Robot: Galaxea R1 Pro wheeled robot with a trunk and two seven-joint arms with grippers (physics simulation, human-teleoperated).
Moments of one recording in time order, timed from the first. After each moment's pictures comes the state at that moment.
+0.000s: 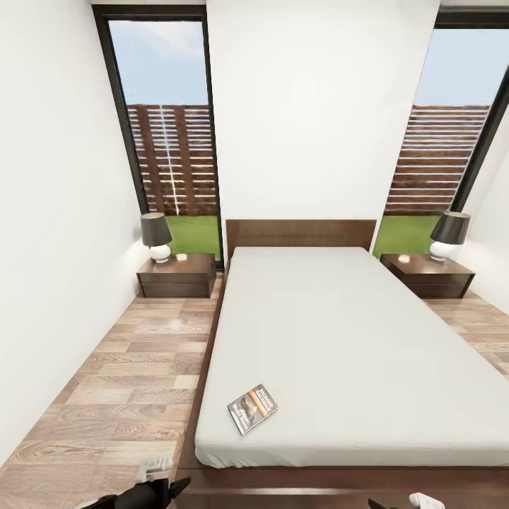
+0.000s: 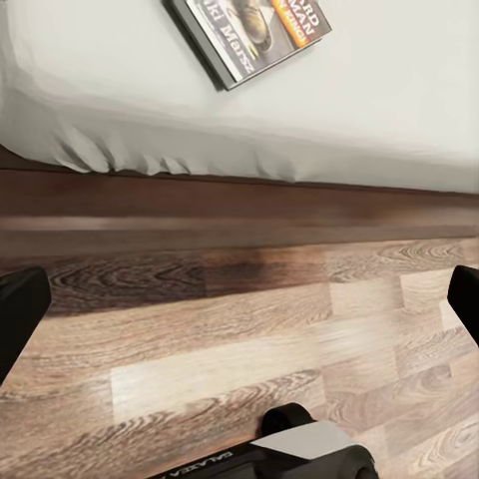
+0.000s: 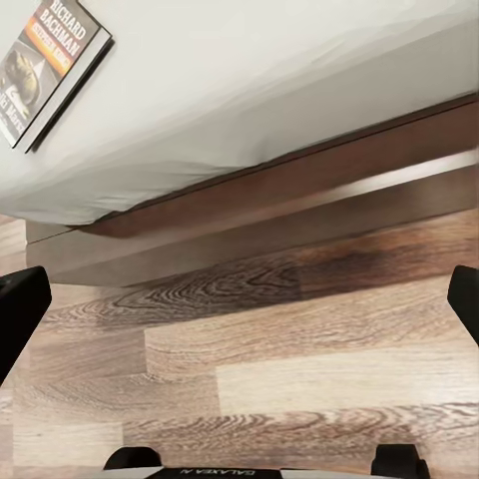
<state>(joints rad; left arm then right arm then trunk) -0.51 0.15 0.04 -0.04 0.18 -0.06 -0.70 -0.32 -0.24 -0.49 -0.22 0.02 -0.02 0.67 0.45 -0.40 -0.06</state>
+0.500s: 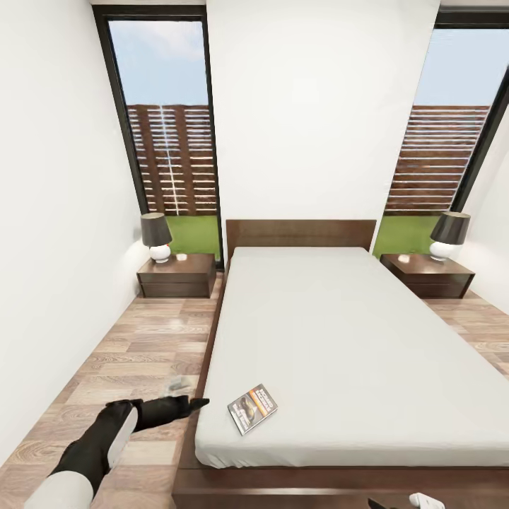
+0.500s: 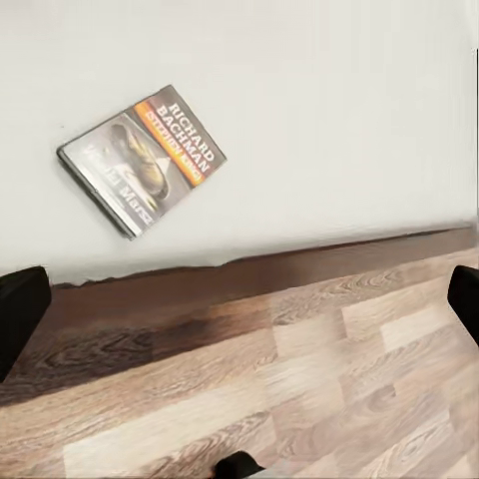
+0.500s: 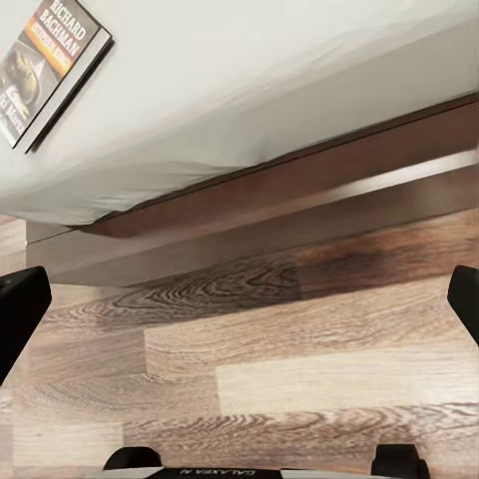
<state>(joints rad) -0.53 0.10 0.04 -0.72 0.18 0.59 -0.63 -0.32 -0.24 -0.49 -0.22 0.02 -0.02 0.67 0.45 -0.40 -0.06</state>
